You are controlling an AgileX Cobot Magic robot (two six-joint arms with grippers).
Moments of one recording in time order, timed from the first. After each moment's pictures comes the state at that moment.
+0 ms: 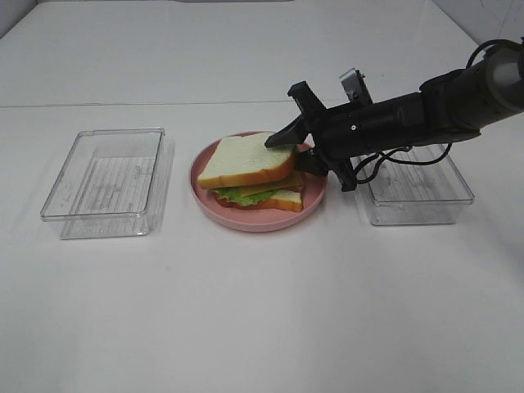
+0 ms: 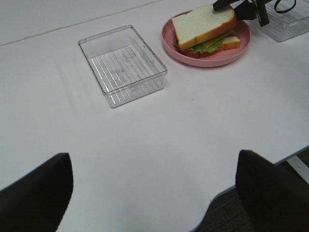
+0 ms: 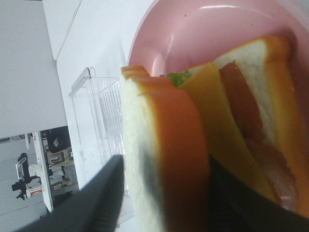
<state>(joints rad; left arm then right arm) -0.32 0.00 -0.50 -0.06 1.06 0.06 0.23 2.18 -1.22 1.68 0.63 -0.76</state>
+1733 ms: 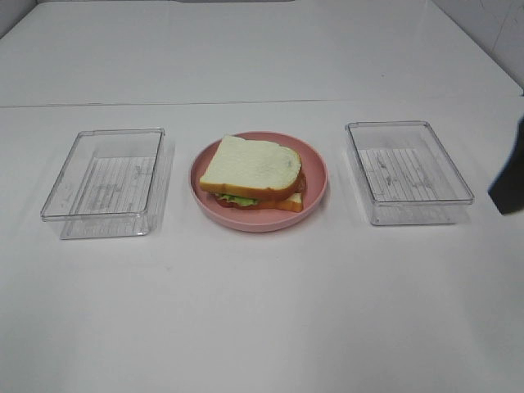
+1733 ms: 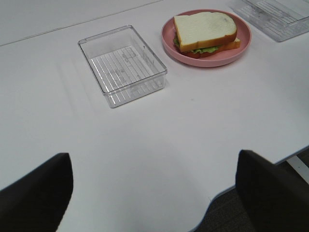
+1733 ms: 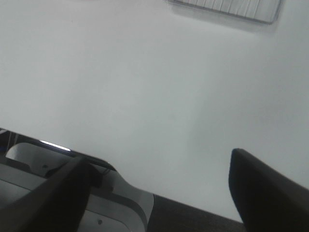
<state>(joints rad) -0.32 0.00 -0.50 -0.06 1.06 0.06 0.23 1.07 -0.90 0.16 1.11 -0.10</state>
